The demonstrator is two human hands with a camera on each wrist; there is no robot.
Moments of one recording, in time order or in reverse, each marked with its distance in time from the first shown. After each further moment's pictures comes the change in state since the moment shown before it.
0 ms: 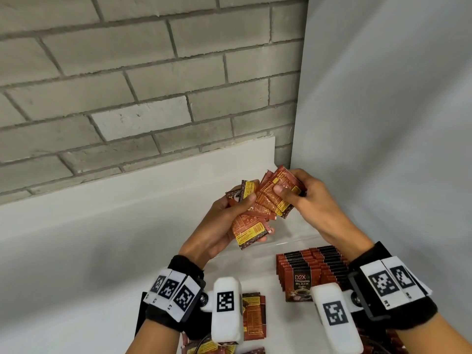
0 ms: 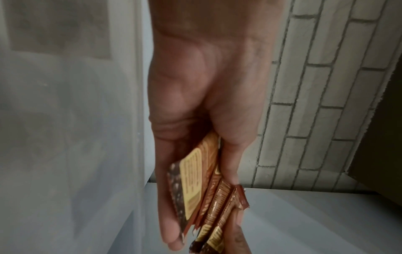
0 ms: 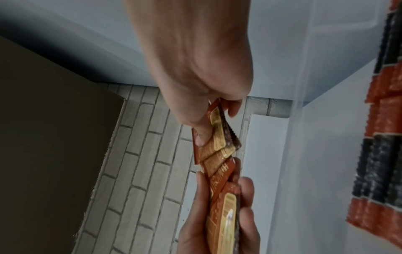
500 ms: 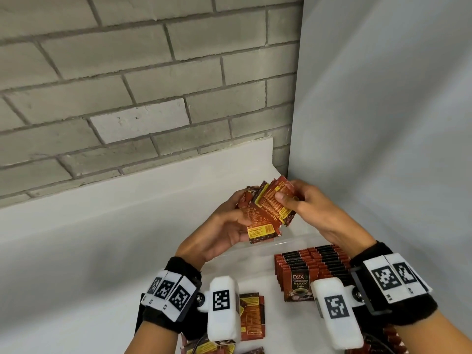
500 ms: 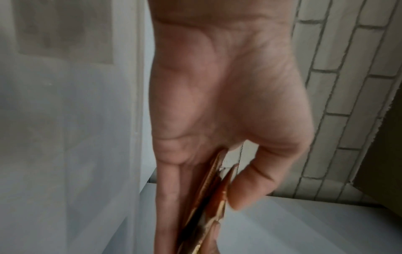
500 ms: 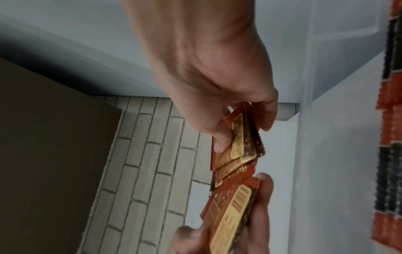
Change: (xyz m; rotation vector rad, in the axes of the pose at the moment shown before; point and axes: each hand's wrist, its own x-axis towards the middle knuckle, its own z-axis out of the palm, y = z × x) left_hand -0.001 -0.002 -0.007 -0.037 -0.216 -0.024; right_hand -0.001 0.005 -0.008 -0.001 -0.111 0.185
